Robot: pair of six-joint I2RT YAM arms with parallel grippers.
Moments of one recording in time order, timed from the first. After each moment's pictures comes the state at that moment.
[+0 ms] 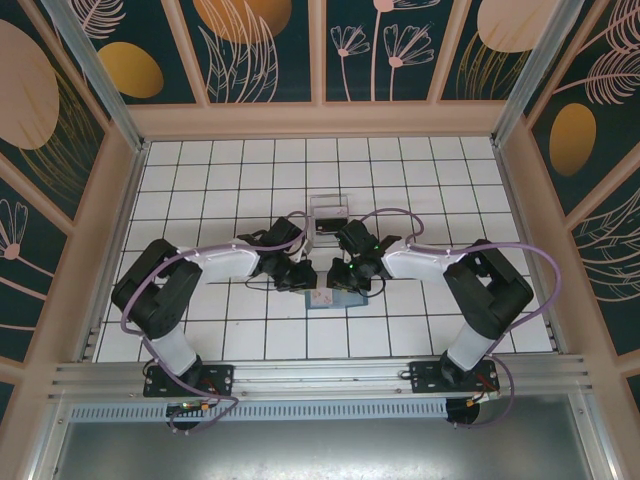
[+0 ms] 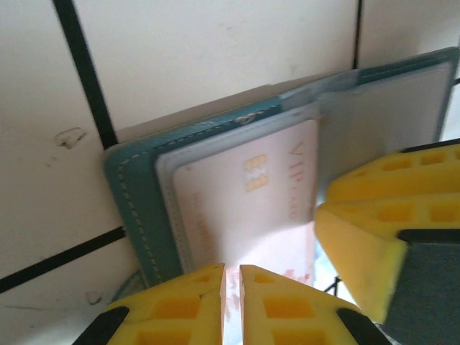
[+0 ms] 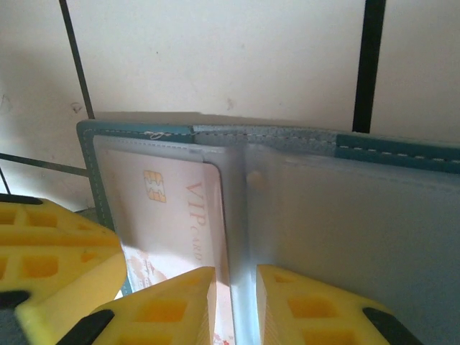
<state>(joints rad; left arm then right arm) -0.68 1.73 0.89 -0.33 0.49 -0.69 0.76 1.67 0.87 -0.37 -0.32 0.83</state>
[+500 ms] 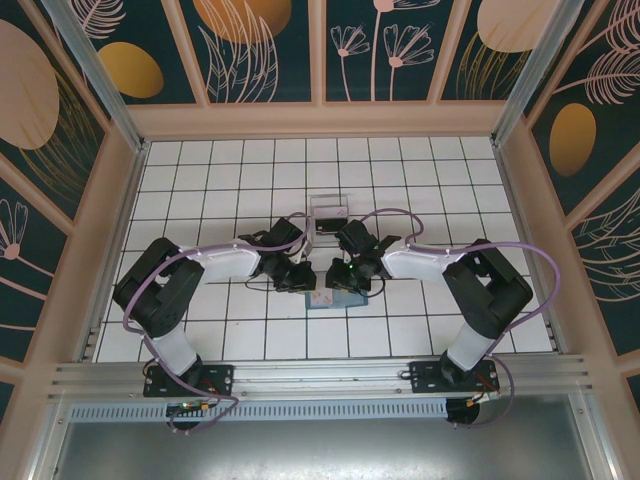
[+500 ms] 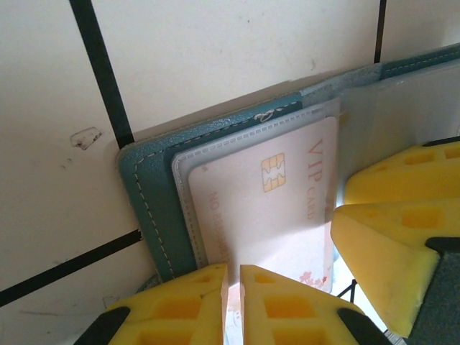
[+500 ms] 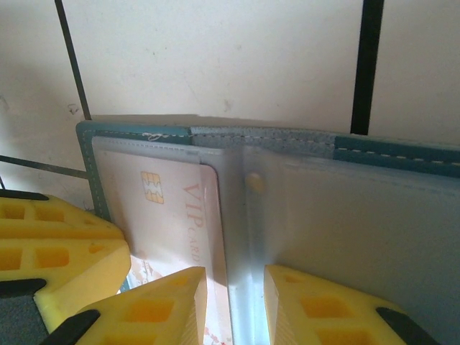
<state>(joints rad) -0.68 1.74 0.89 -0.34 0.48 -0.66 0.76 1.67 0.87 -0.37 -0.31 0.83</state>
